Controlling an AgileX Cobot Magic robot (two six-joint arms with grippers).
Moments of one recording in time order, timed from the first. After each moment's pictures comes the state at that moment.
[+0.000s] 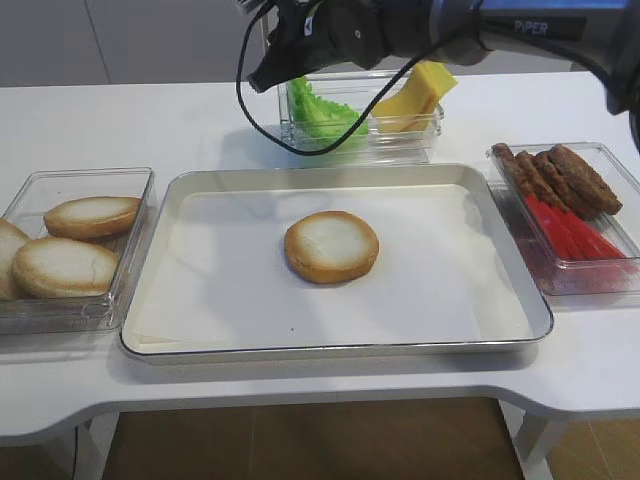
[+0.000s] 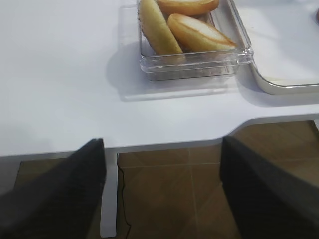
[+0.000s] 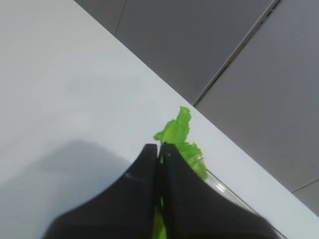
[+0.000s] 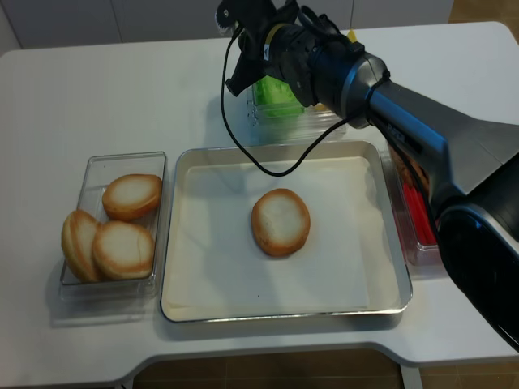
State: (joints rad) left arm 0.06 -0.02 -0.49 -0.02 1.19 -0.02; right arm 0.55 2.22 -1.91 -0.17 0.20 -0.24
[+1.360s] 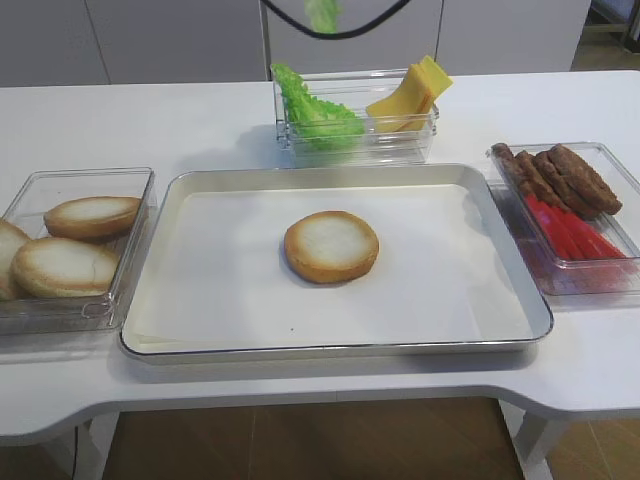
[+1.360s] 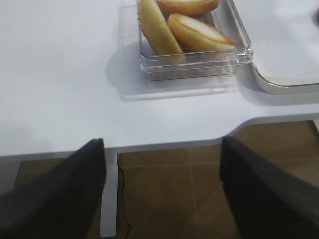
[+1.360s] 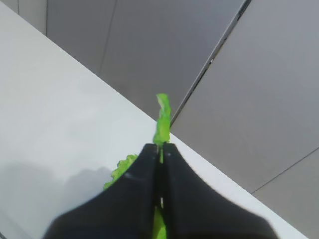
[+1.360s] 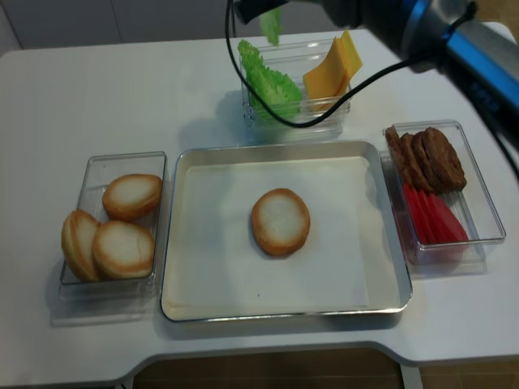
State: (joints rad) left arm 0.06 -0.02 -0.49 -0.02 1.19 -0.02; right arm 0.55 1.95 -1.91 -0.15 0.45 -0.19
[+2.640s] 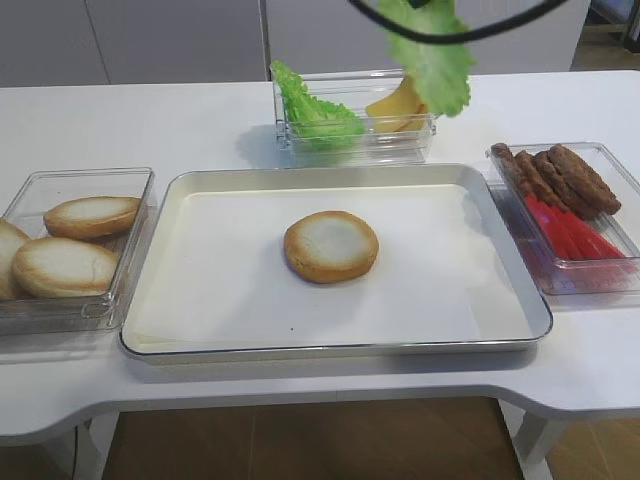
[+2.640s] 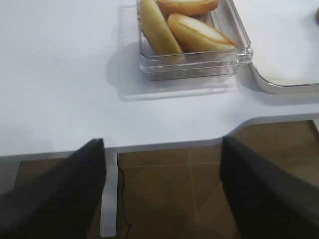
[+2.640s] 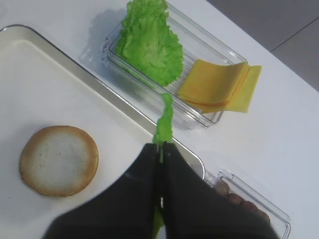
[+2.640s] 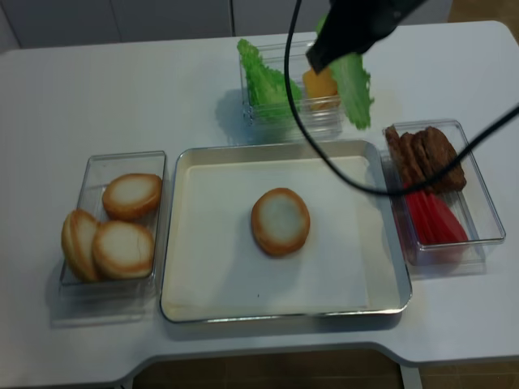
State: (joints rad) left arm 0.06 -0.02 -0.49 -0.02 1.19 -0.02; right arm 0.61 1.60 -1.70 -0.19 1.05 -0.13
